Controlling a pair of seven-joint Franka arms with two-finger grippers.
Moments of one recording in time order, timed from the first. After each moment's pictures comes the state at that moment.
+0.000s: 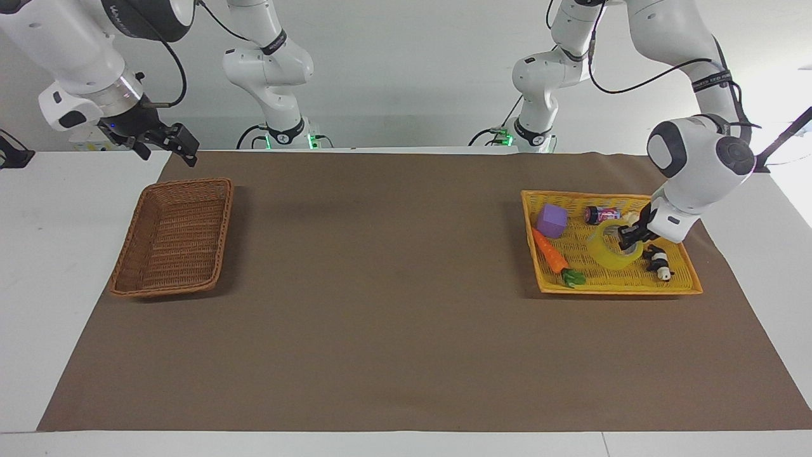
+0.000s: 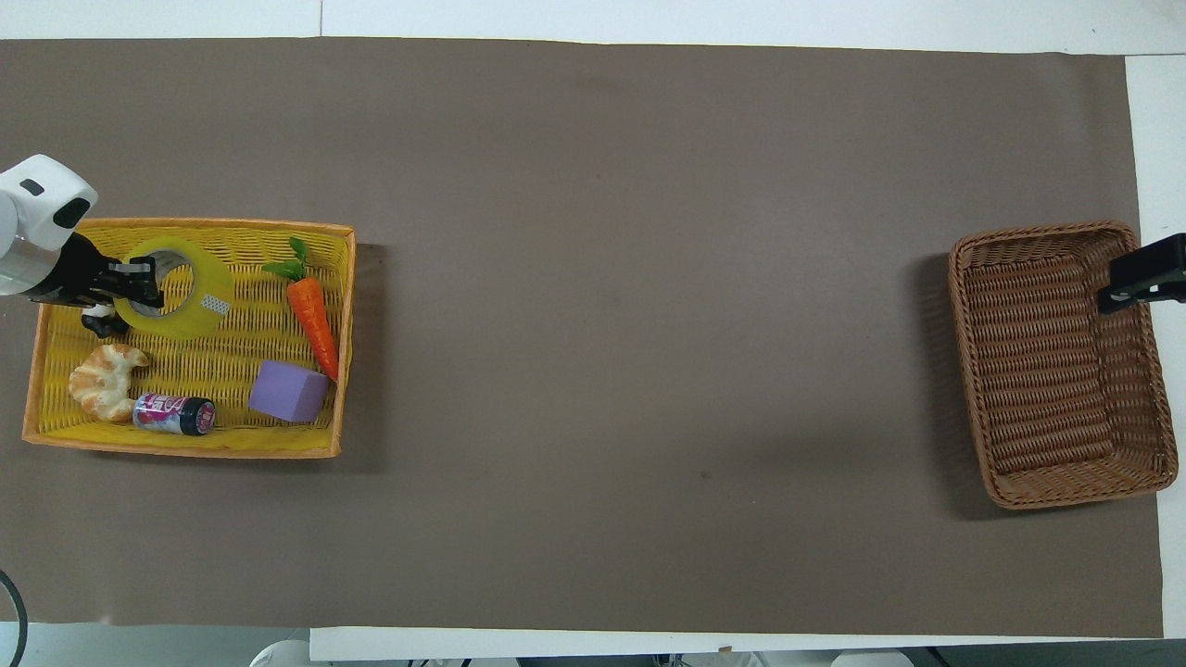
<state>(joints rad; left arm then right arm) 0.16 0.11 -0.13 -1.97 0.01 1.96 -0.04 0.02 -0.03 -0.15 -1.59 -0.03 1.40 0.06</state>
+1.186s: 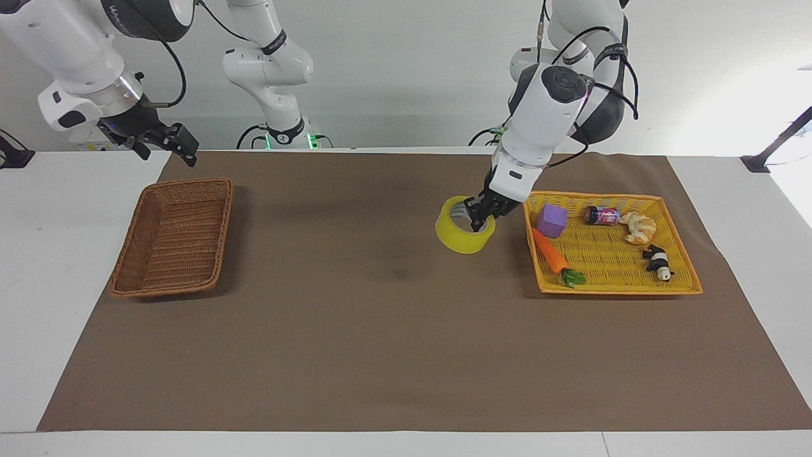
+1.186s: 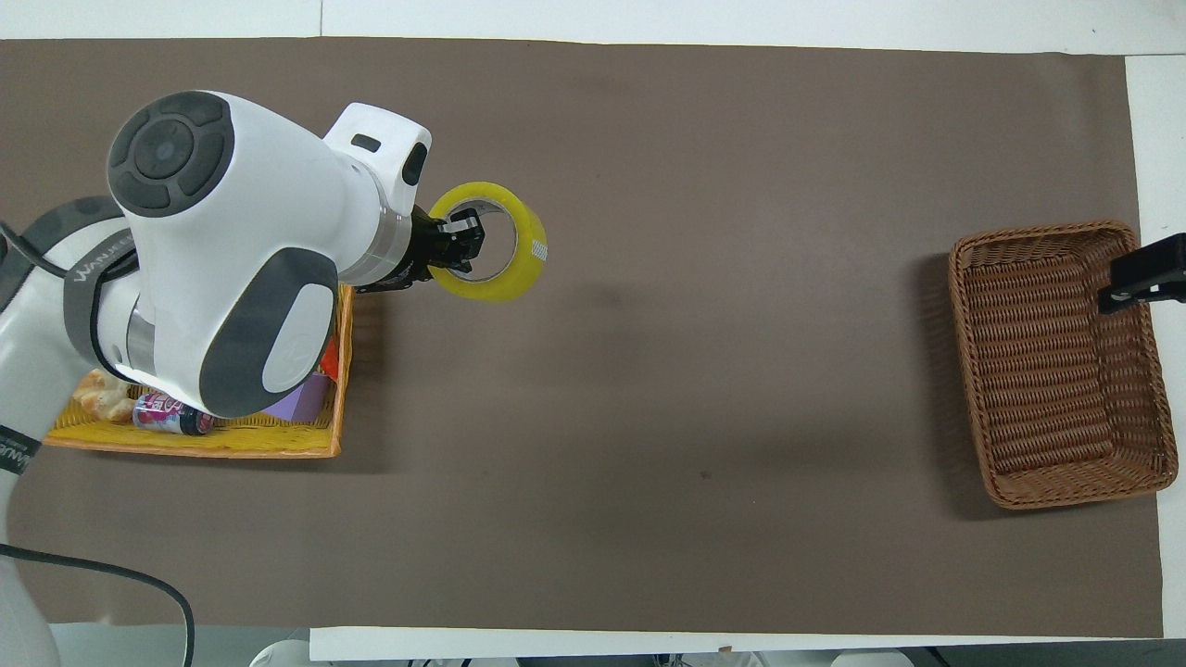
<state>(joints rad) -0.41 0.12 -0.15 -1.77 -0.16 2.01 -0.75 0.02 -0.03 -0.15 -1.59 -0.03 1.39 0.06</state>
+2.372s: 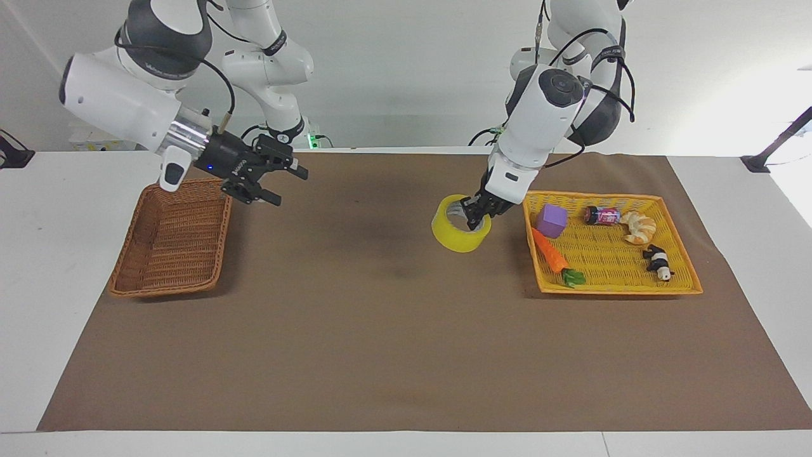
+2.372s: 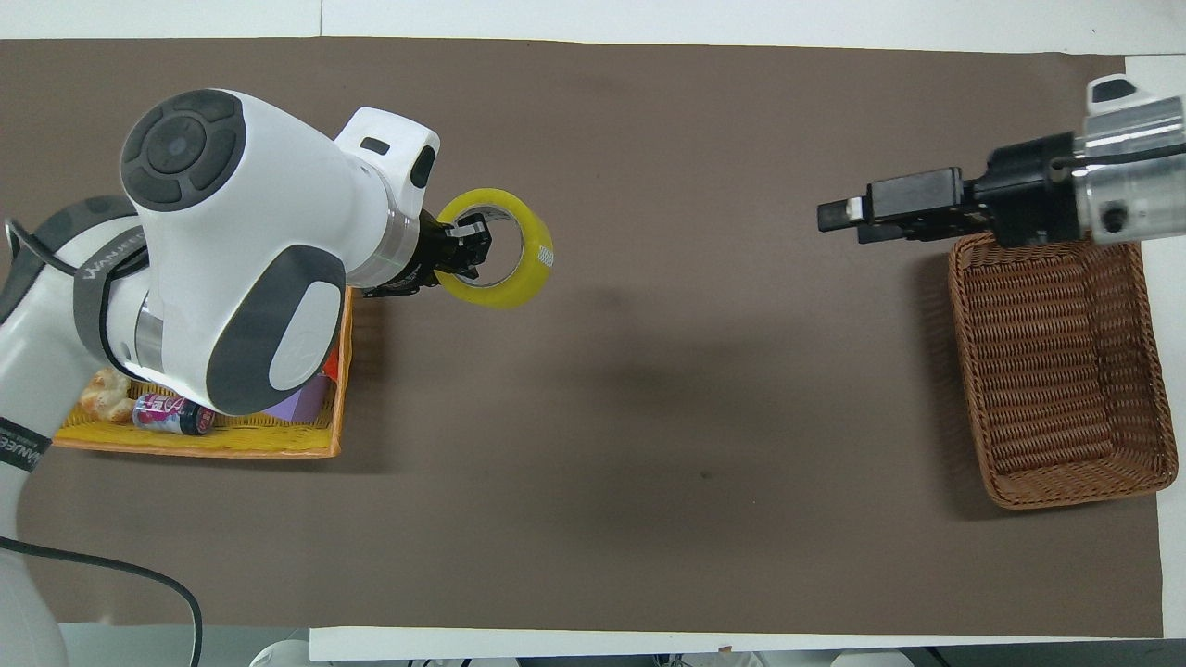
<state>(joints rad) -0.41 0.13 -0.14 -1.76 -0.18 1.99 -0.75 0.15 0.07 -0.13 -1.79 0.94 1.78 -0.29</state>
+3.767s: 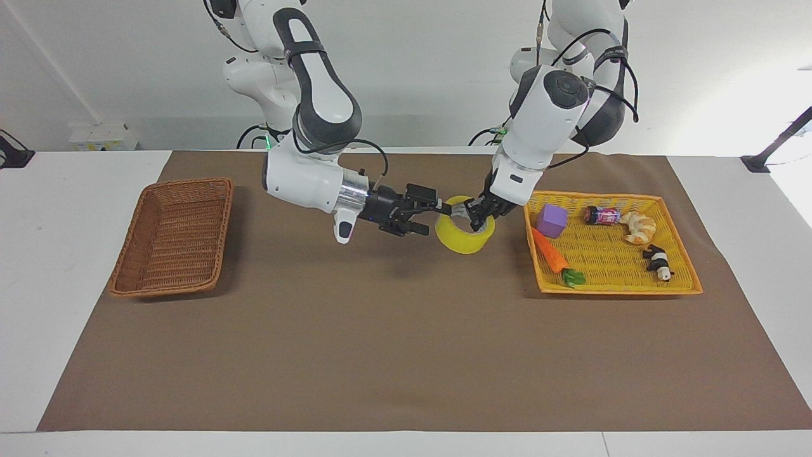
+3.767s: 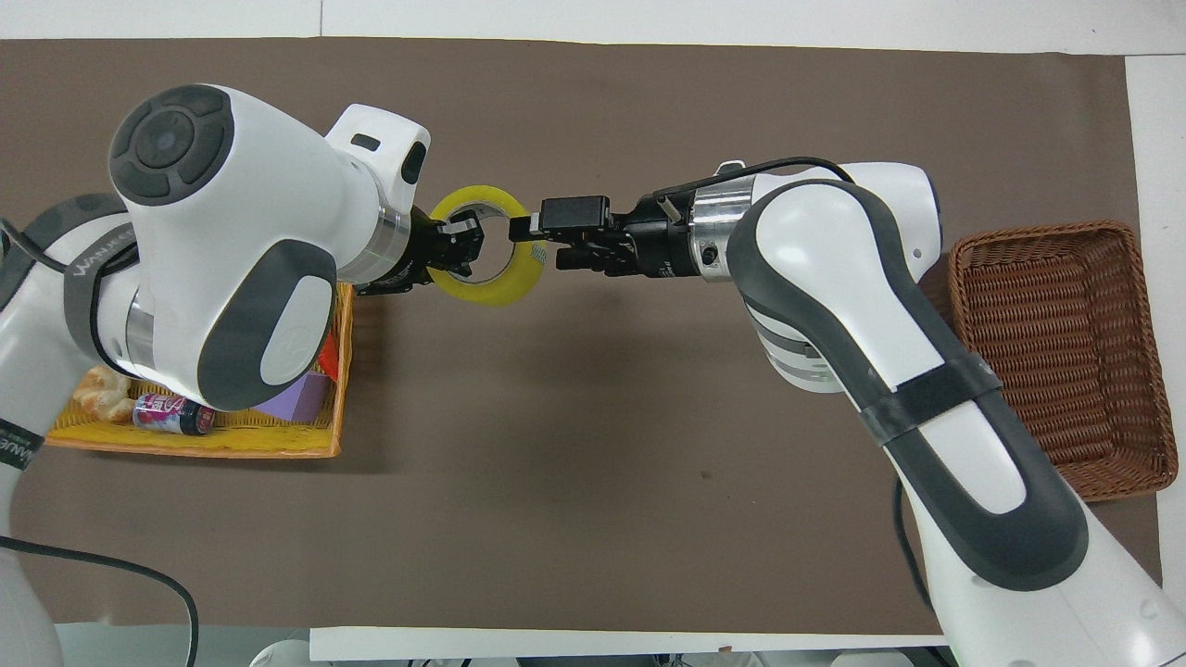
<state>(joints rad) -0.41 0.13 -0.13 -1.76 -0.18 1.99 -0.75 0.54 0.26 -0.13 -1.83 1.40 2.14 -0.27</state>
